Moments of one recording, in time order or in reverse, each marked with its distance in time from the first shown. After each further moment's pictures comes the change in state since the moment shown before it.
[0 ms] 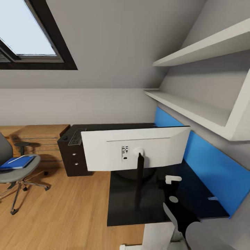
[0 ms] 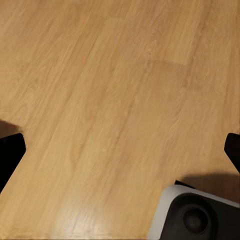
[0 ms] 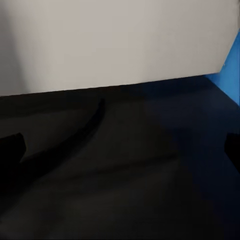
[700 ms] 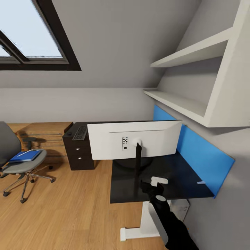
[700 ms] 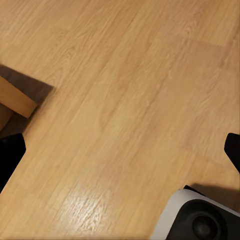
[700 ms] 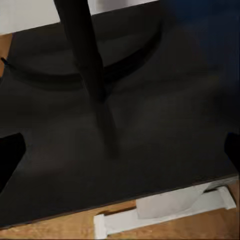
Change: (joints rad) left arm 0.000 0.001 0.006 -0.002 0.155 0.001 -0.010; right arm 0.247 0.141 0.026 -0.640 -0.099 0.557 -0.096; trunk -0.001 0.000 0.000
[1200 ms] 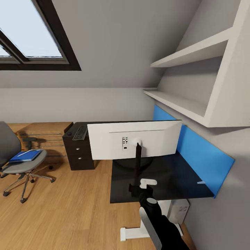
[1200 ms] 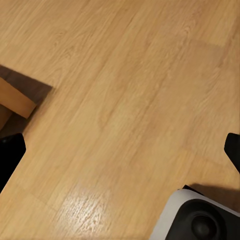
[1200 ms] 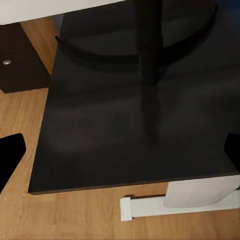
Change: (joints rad) left arm 0.000 0.000 0.000 0.000 -0.003 0.000 -0.002; right arm 0.021 0.032 0.121 -0.039 -0.051 0.054 0.004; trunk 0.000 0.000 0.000
